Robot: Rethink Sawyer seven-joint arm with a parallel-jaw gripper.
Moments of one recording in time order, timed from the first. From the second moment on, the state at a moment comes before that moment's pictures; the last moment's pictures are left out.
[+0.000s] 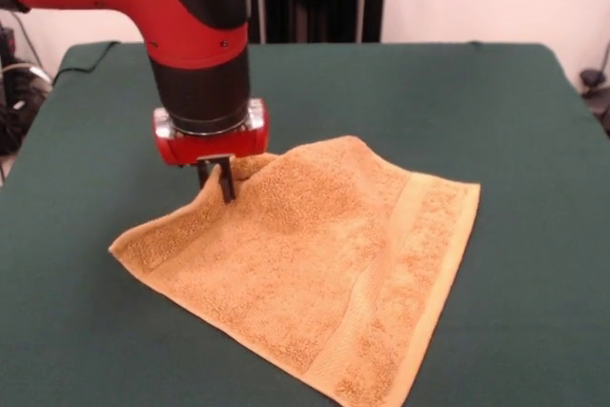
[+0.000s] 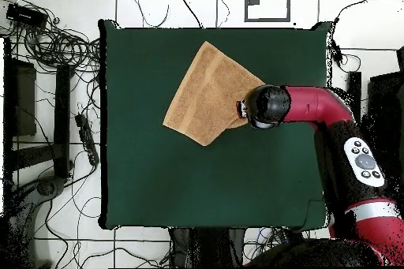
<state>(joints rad) -0.61 -0.42 0.46 1.34 -0.59 0.84 1.61</state>
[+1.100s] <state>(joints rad) -0.78 -0.45 0.52 1.34 -0.66 0.75 1.44</state>
